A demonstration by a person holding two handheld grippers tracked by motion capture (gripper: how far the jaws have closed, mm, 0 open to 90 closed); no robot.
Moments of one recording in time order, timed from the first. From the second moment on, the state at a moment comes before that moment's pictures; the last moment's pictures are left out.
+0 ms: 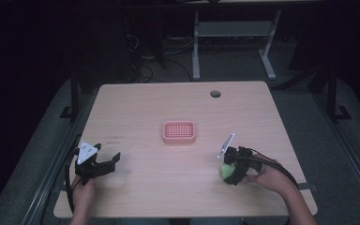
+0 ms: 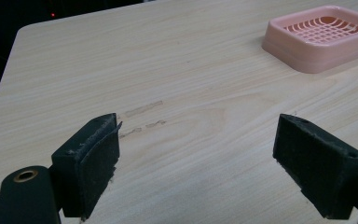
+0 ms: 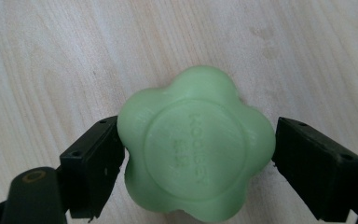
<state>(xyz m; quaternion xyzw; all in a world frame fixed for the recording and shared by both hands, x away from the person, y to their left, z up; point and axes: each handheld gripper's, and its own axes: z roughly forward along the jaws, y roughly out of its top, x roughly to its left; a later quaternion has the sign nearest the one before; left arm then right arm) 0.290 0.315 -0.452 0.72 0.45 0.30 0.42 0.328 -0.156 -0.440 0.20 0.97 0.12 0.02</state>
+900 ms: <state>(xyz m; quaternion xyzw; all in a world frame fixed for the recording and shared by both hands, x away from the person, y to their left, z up) 0.290 0.315 -0.452 0.72 0.46 0.29 0.43 0.328 -0.150 -0.446 0.18 0.98 0.11 0.01</state>
